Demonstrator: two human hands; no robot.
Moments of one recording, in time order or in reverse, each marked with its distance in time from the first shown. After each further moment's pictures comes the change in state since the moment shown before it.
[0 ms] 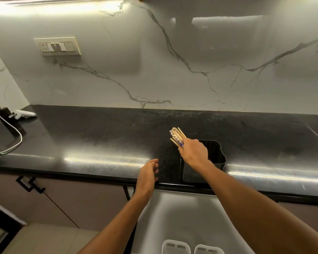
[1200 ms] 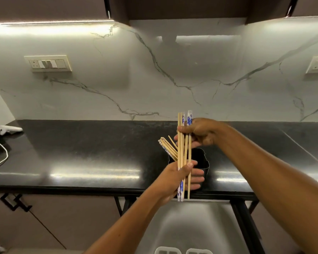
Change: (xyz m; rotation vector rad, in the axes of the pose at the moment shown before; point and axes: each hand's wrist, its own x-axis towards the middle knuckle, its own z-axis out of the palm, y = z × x) left_hand -0.066 0.075 0.054 -0.182 -0.670 -0.016; right_hand -0.008 -0.003 -0.162 0.987 -0.531 0.302
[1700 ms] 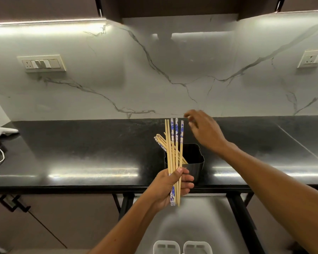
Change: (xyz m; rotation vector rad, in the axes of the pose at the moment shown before) left_hand -0.012 -0.026 -0.003 -0.135 0.040 -0.061; right_hand -0.005 0.050 -0.015 -0.836 0.626 -0.793
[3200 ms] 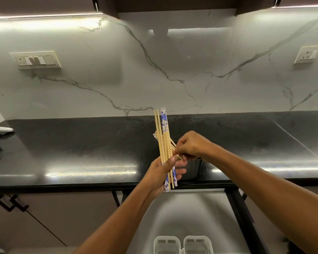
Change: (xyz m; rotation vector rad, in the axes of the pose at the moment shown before) left_hand 0.014 0.009 -0.018 0.075 0.079 0.132; right_hand -0.021 -0.045 0.010 0.325 -0.612 0.540
